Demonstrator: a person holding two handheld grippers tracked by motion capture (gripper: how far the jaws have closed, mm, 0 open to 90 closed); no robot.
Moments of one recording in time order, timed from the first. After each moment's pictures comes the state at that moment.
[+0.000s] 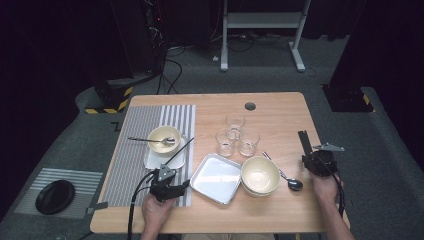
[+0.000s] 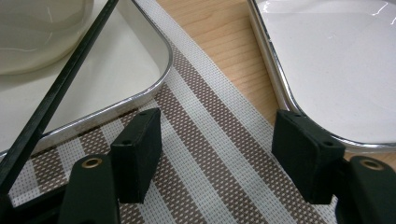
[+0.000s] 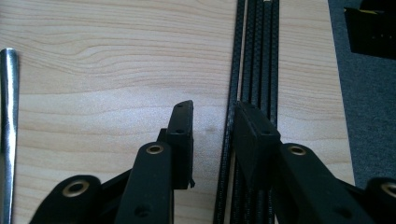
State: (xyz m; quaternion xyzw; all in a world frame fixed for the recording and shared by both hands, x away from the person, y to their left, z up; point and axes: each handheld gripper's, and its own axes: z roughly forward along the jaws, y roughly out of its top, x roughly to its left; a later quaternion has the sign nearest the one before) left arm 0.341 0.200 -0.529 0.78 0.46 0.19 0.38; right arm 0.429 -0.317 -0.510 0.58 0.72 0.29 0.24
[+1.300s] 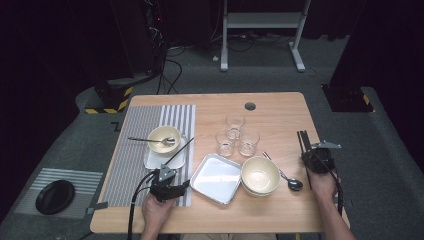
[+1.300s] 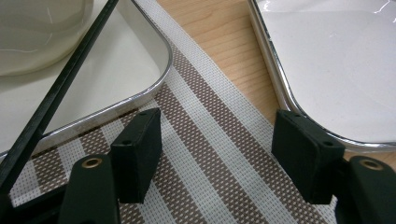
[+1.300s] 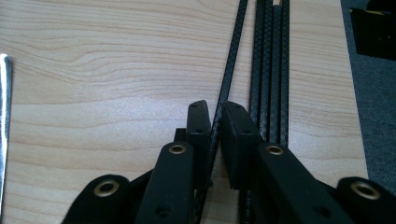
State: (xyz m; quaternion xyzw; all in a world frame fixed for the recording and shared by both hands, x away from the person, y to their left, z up) left arm 0.340 0.199 -0.529 0.77 0.47 0.19 0.38; right arm 0.440 -0.314 -0.514 0.58 0.73 0.29 0.23
